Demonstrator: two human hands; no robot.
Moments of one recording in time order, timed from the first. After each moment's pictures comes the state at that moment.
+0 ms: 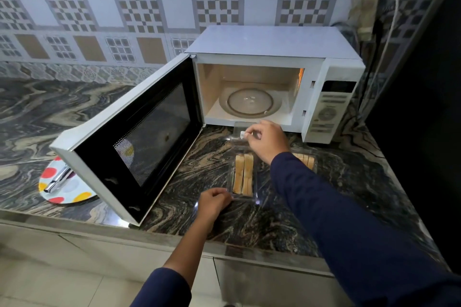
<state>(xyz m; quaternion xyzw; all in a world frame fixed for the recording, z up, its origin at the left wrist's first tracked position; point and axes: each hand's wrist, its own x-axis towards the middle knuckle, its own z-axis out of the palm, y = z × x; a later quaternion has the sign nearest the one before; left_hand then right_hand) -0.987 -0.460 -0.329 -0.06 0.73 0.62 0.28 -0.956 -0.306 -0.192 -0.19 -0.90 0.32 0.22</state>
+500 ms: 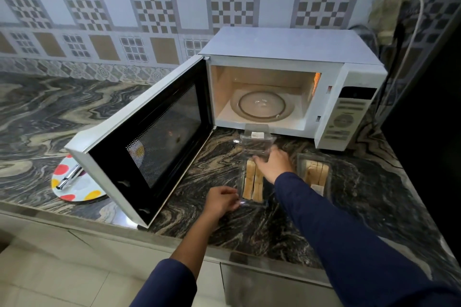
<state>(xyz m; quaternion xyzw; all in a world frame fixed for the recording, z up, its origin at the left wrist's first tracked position) -1.006 -0.457 -0.318 -0.04 0.71 0.63 0.32 -0.966 -0.311 -0.238 -0.32 -0.89 0.32 0.06</state>
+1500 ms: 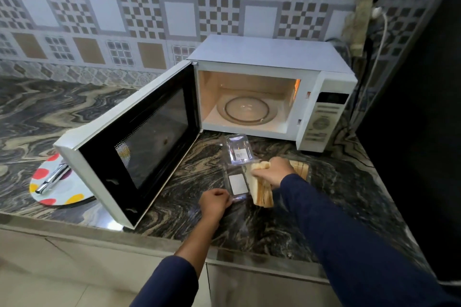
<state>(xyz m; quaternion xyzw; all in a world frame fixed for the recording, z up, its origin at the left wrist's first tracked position) -0.984 -0.437 -0.320 -0.09 0.70 0.67 0.24 -0.928 -0.293 -0.226 -0.35 -0.87 0.35 -0.03</state>
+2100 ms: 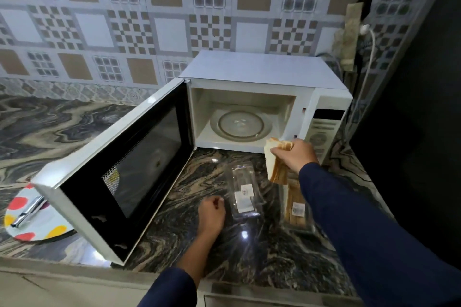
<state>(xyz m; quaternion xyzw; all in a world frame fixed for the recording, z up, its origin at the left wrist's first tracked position) -1.011 -0.430 -0.317 0.13 0.86 0.48 0.09 -0.949 -0.231 -0.181 -0.39 -0.83 0.36 0.16</state>
